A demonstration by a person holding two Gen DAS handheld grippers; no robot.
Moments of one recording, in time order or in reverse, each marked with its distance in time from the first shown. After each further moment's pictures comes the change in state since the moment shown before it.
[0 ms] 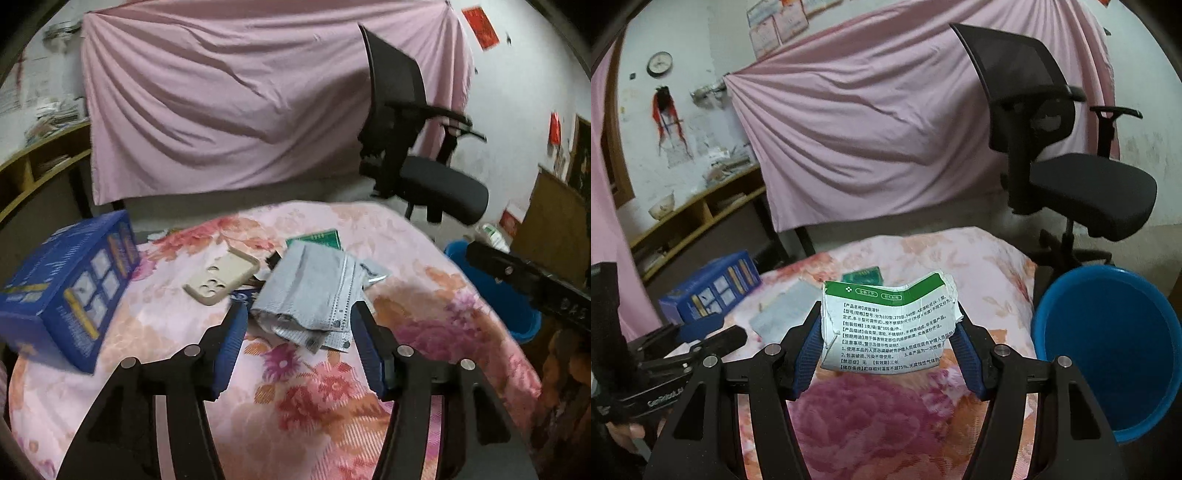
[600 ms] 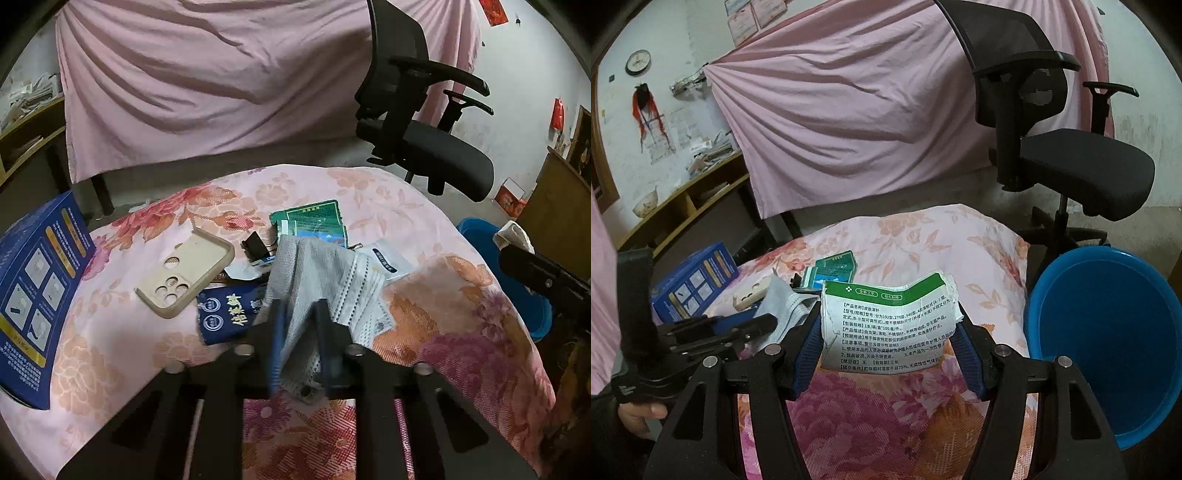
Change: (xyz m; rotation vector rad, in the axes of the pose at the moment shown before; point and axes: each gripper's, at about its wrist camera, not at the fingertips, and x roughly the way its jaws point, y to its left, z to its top) left arm 0.060 0.007 0.014 -0.010 0.129 -0.043; right arm 0.021 -0.021 0.002 0.035 0.076 -0.018
